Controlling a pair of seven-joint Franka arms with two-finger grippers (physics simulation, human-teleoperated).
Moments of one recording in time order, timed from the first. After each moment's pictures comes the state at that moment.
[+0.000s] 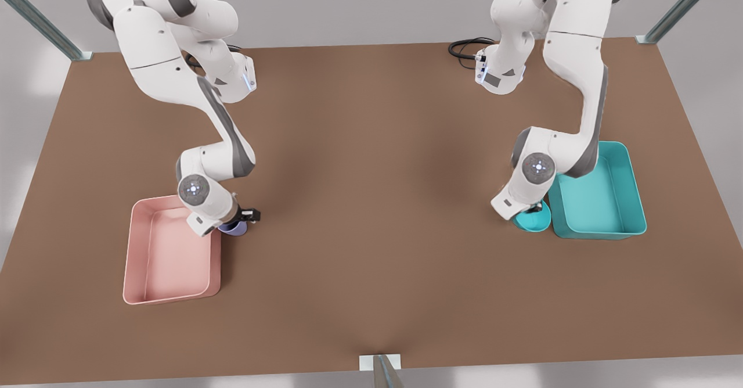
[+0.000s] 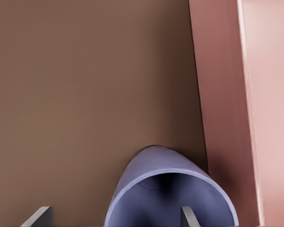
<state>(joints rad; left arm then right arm) -0.20 0.30 0.02 -1.96 0.24 2.23 -0.16 0.12 0.40 0.09 -2.04 -0.05 2.38 0.27</state>
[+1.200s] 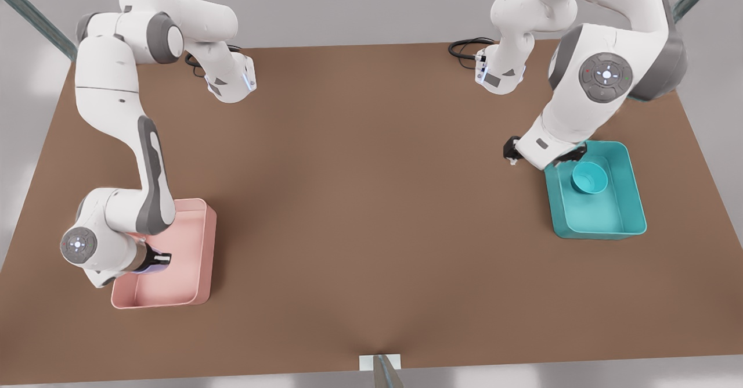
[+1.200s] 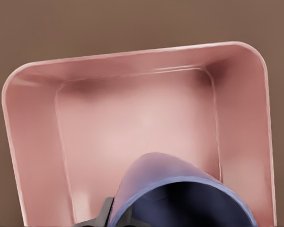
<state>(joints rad) -0.09 0.20 -0.32 -1.34 0.16 1.43 -0.22 -0.06 0.66 -0.05 -1.44 -0.04 2.02 0.00</state>
